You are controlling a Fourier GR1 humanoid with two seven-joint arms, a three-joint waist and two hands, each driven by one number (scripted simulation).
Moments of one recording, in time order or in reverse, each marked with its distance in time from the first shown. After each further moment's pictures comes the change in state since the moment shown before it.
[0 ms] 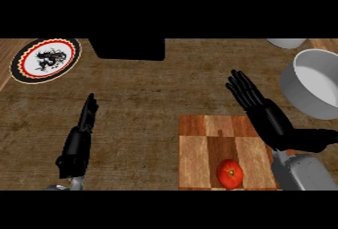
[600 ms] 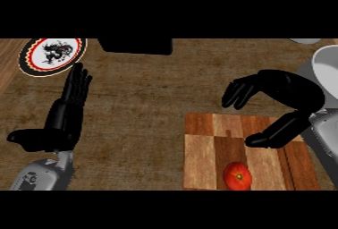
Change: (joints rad) left arm -0.169 0.008 0.125 -0.047 0.154 -0.100 0.033; right arm -0.321 -0.213 0.001 0.098 0.052 0.539 -0.232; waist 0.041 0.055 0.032
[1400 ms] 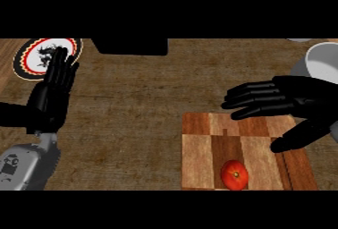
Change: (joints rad) left arm -0.094 0.050 0.116 0.075 0.100 -0.089 0.046; right arm -0.068 -0.285 0.196 -0.063 0.467 -0.141 -0.396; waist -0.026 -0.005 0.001
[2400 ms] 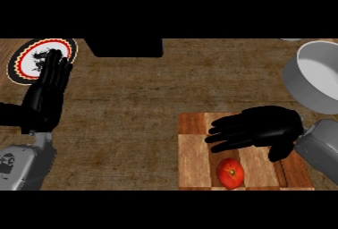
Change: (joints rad) left arm 0.009 -0.008 0.061 0.048 -0.014 -0.050 -0.022; right arm -0.004 0.020 0.323 0.108 0.352 -0.188 -0.118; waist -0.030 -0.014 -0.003
